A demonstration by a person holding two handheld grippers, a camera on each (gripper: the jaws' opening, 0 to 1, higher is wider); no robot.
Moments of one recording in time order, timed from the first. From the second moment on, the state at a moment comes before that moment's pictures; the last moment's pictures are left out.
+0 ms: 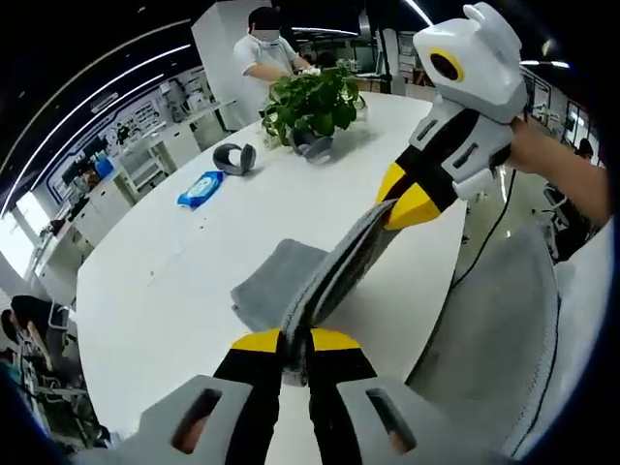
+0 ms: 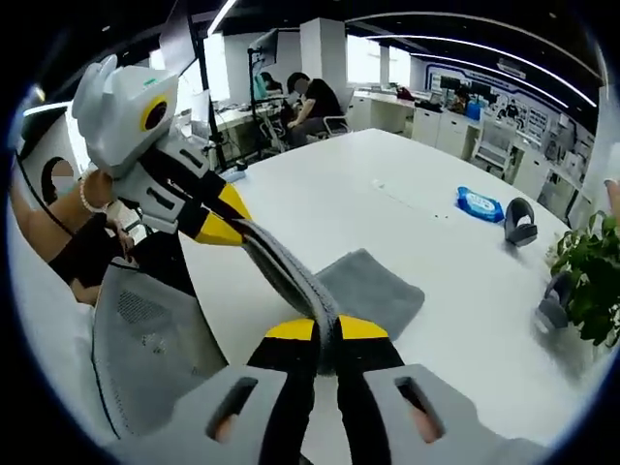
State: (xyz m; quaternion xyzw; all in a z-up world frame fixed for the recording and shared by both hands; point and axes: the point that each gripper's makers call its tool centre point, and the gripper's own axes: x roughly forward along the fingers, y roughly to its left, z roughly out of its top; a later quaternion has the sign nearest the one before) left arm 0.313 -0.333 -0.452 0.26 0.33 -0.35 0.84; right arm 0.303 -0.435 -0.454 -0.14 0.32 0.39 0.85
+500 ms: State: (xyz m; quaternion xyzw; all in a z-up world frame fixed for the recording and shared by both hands) left arm 0.378 -0.348 -0.478 0.26 0.32 -0.35 0.84; right arm 0.370 -0.449 -0.488 -0.16 0.33 0.36 0.86
